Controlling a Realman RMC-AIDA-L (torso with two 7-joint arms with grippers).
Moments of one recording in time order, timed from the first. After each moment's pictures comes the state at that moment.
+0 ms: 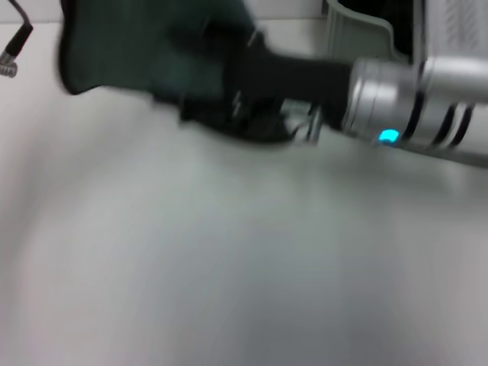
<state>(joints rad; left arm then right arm) -0.46 -2.10 1.08 0.71 0.68 1.79 -1.11 0.65 2.03 -1.82 -0.79 -0.75 -1.10 1.00</state>
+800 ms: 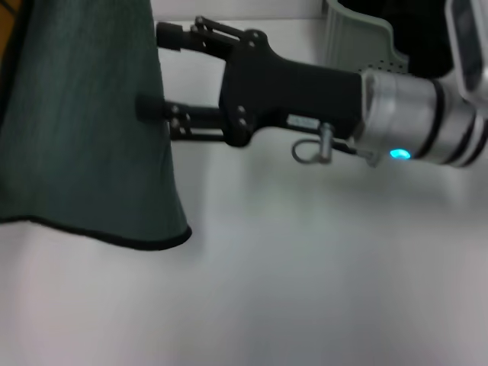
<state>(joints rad) -0.46 -2.10 1.08 0.67 0.67 1.80 -1.10 0.62 2.03 -1.88 -0.80 -0.64 -1.24 1.01</state>
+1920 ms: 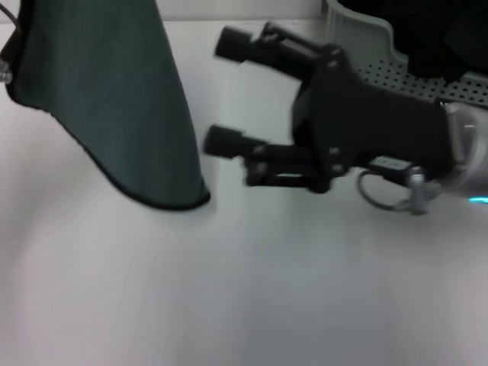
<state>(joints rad) -0.46 -2.10 1.08 0.64 0.64 1.80 -1.03 0.46 2.02 -1.81 -0.86 -0.67 -1.51 0.96</state>
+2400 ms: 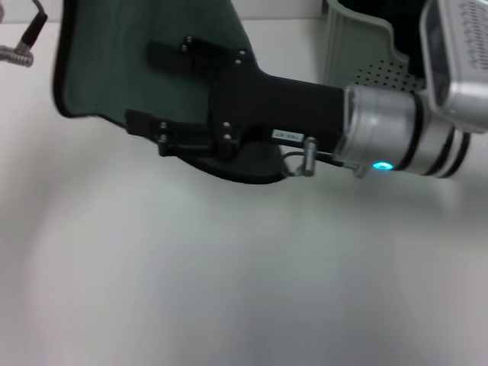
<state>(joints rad) -0.52 -2.10 1.09 0.61 0.64 1.80 -1.02 0.65 2.03 -1.97 -0.74 -0.55 -1.21 0.96</state>
